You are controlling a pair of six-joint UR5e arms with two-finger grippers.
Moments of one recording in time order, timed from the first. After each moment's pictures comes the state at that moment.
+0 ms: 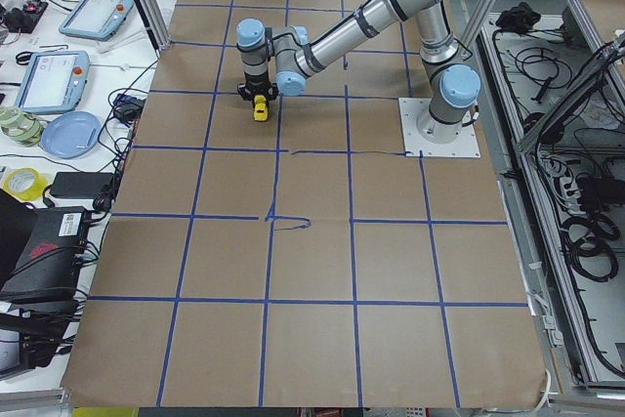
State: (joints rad) left arm -1.46 -2.07 -1.76 -0.87 1.57 1.61; right arm 1.64 -1.49 1.48 -1.68 -1.57 -0.02
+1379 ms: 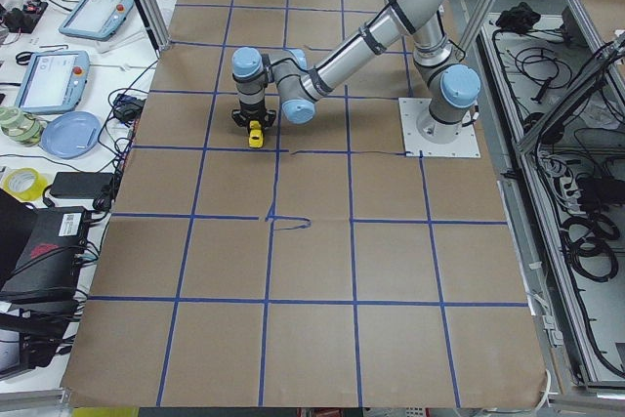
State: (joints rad) left arm -1.27 -2.08 -1.77 -0.84 1.56 1.83; right arm 1.64 -1.49 1.48 -1.68 -1.57 -0.02
